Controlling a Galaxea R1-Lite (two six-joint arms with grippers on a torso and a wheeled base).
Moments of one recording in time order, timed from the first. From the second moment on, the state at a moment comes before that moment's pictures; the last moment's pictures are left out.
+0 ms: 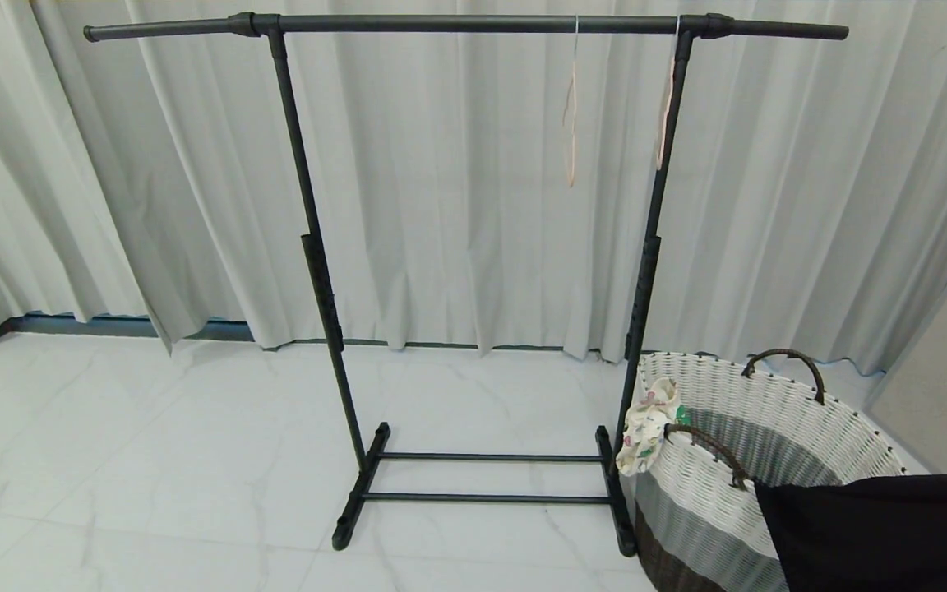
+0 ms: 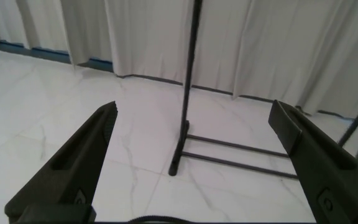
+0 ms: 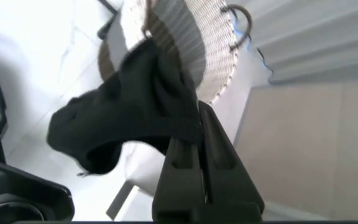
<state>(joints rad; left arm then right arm) 0.00 0.00 -0.02 0.01 0.13 -0.03 0.07 0.87 -0.91 0.65 0.03 -0.74</state>
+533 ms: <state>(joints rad) 0.00 0.00 -0.01 0.01 0.04 0.06 0.58 1.13 -1.00 0.51 0.01 -0.37</state>
